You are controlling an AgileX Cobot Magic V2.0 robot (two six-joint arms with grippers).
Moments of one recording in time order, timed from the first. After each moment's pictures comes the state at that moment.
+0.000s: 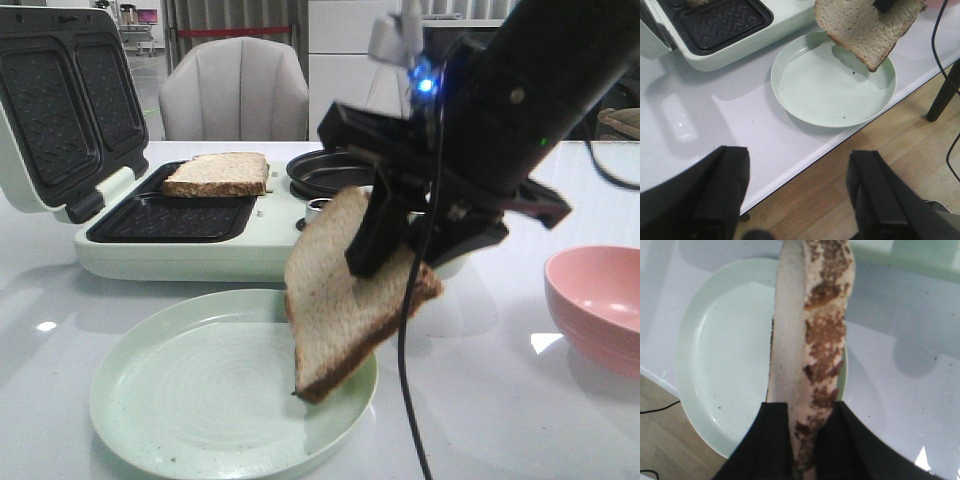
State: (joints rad) left arm -0.60 0.37 -0.51 -0.05 0.85 0.10; right arm 0.47 1.56 -0.97 0.60 0.57 -0.14
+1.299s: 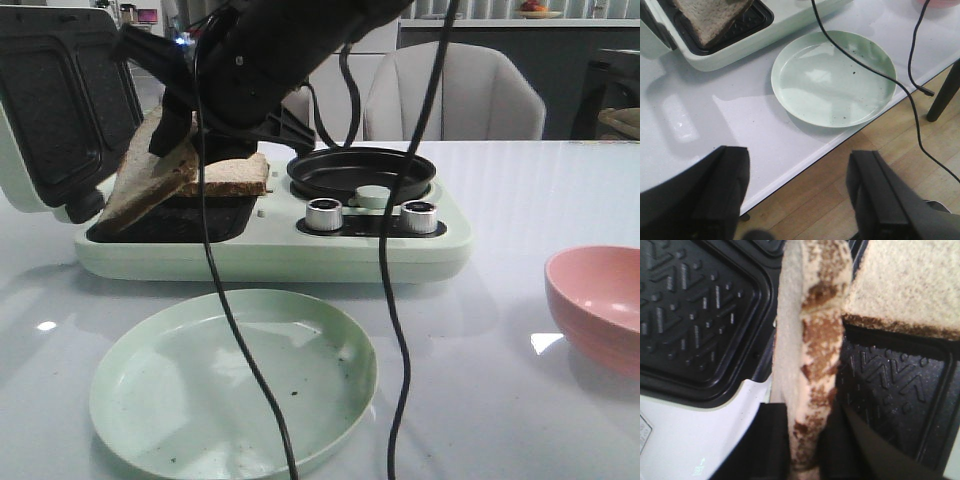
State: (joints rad) left arm -0.60 0.37 -0.51 -0.05 0.85 0.10; right arm 0.63 2.06 -1.60 0.76 0.30 -0.14
